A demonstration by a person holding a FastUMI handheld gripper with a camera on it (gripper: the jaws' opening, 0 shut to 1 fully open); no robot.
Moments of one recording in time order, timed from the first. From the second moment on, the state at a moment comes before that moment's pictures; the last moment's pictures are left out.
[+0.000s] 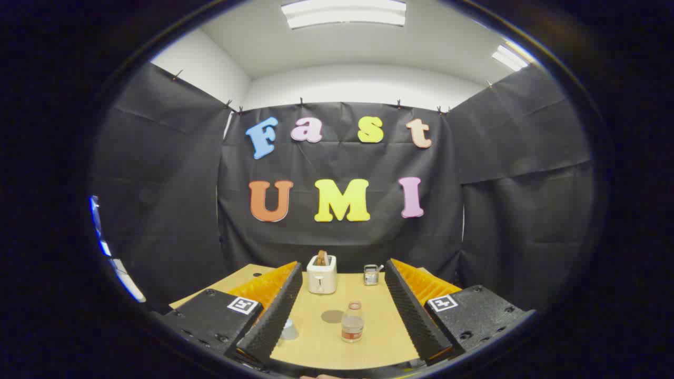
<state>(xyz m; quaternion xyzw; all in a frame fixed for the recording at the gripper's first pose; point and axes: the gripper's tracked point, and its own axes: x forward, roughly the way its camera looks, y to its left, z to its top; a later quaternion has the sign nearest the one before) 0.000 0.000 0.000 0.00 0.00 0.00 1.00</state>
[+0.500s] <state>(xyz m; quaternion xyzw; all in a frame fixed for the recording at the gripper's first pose) 0.001 0.005 -0.005 0.00 0.00 0.00 1.00</state>
